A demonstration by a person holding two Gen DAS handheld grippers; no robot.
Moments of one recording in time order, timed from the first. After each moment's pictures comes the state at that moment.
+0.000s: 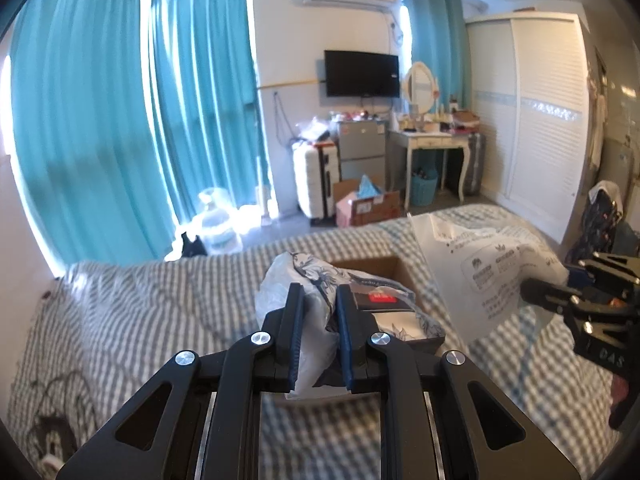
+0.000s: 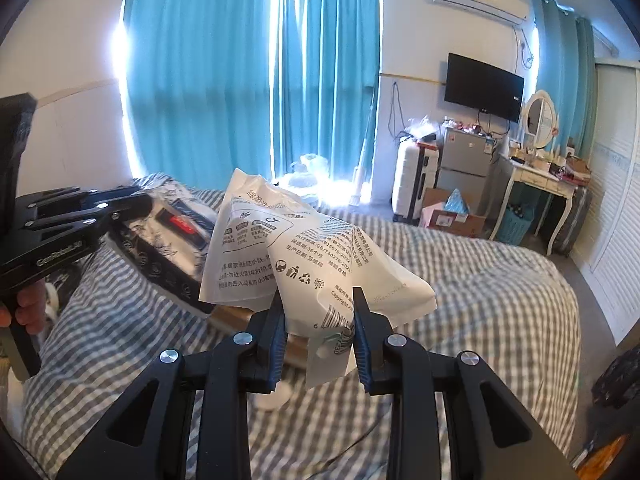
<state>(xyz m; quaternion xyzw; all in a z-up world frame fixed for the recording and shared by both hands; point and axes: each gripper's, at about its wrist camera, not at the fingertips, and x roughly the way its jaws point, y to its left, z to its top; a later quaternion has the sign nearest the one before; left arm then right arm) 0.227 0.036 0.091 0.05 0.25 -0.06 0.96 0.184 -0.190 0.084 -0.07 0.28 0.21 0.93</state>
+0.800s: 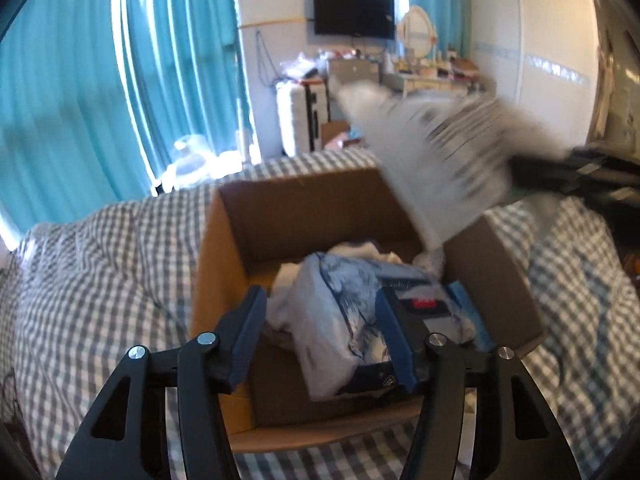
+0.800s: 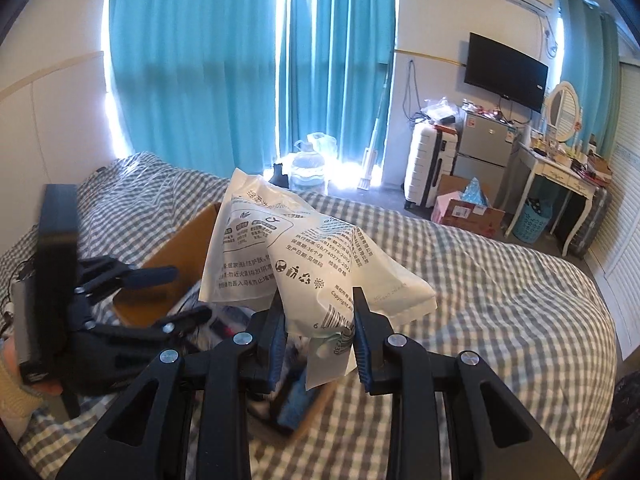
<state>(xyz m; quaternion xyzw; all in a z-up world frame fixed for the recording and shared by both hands) 0.319 0.045 -0.028 0.05 0.34 -0.08 0.94 0.316 -0.146 0.026 -0.09 0.31 0.23 0.92</state>
